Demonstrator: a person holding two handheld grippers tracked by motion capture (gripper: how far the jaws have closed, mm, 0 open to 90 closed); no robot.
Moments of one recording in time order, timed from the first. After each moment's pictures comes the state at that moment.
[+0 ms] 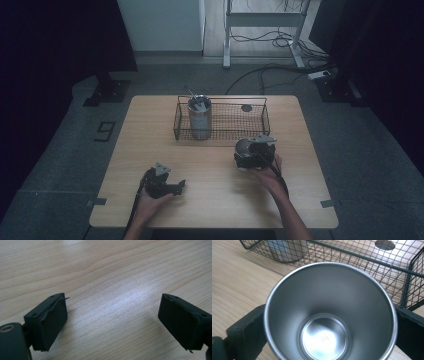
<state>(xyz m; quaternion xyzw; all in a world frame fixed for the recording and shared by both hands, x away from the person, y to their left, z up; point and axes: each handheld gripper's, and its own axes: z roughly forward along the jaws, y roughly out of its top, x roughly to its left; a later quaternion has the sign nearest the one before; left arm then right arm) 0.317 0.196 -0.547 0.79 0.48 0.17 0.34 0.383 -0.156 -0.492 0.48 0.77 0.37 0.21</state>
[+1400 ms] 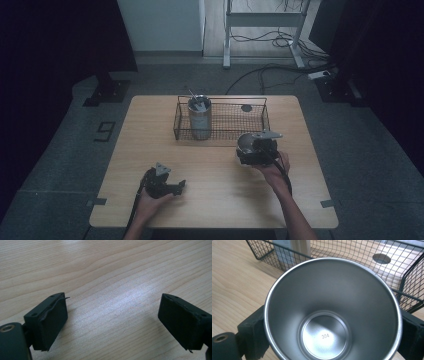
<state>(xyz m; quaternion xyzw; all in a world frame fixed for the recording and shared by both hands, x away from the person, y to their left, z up) 0.317 0.195 -0.547 0.79 0.48 0.16 0.34 0.378 -0.164 -0.463 0.46 0.77 0.39 0.21</state>
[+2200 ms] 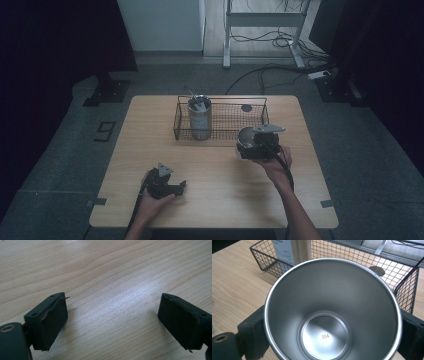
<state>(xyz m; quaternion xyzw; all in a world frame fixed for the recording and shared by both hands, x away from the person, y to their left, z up) 0.316 0.190 -0.547 0.80 0.48 0.18 0.31 0.380 -0.164 -0.435 0.45 0.77 0.40 0.22</state>
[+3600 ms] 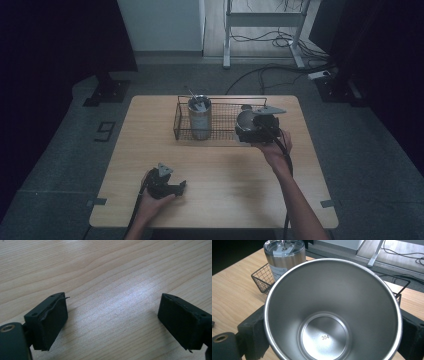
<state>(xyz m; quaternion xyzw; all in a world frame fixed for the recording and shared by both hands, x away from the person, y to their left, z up) 0.316 0.190 -0.548 0.80 0.48 0.18 0.32 0.402 -0.157 -0.387 0.46 0.75 0.41 0.24</state>
